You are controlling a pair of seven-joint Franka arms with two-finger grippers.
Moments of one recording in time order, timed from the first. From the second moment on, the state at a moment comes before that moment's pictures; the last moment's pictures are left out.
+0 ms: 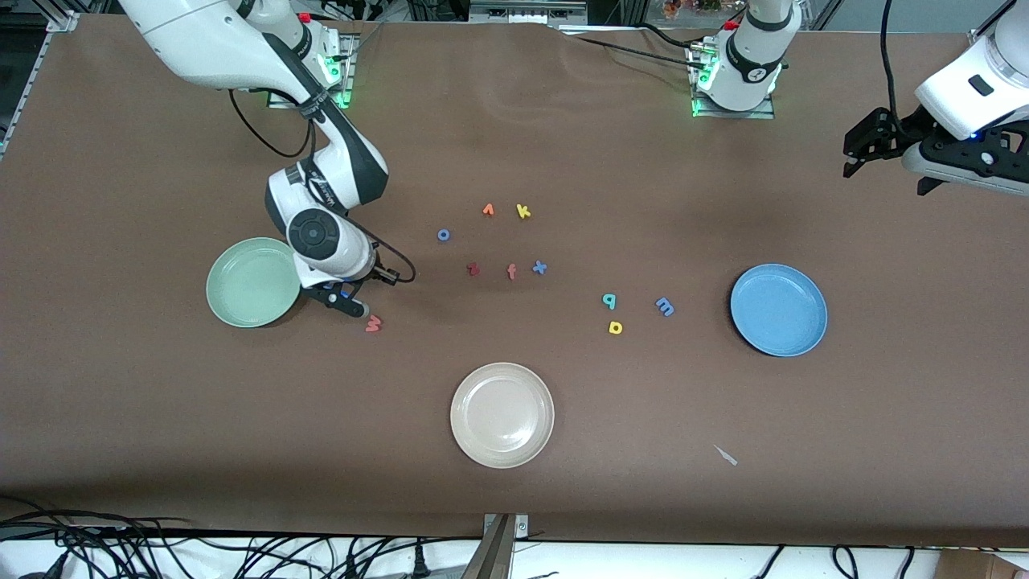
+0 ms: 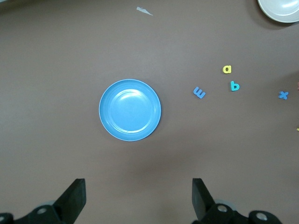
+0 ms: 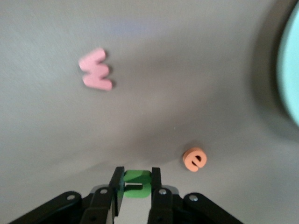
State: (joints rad) left arm 0.23 -0.11 -0.30 -1.70 -0.01 1.60 0.21; right arm 0.14 0.52 0.29 -1.89 -0.15 2.19 0.92
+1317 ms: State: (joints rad) left arm 0.03 0.08 -0.19 -1.71 -0.02 1.76 0.19; right arm -0.14 0.58 0.21 -1.74 -0.21 1.95 0.10
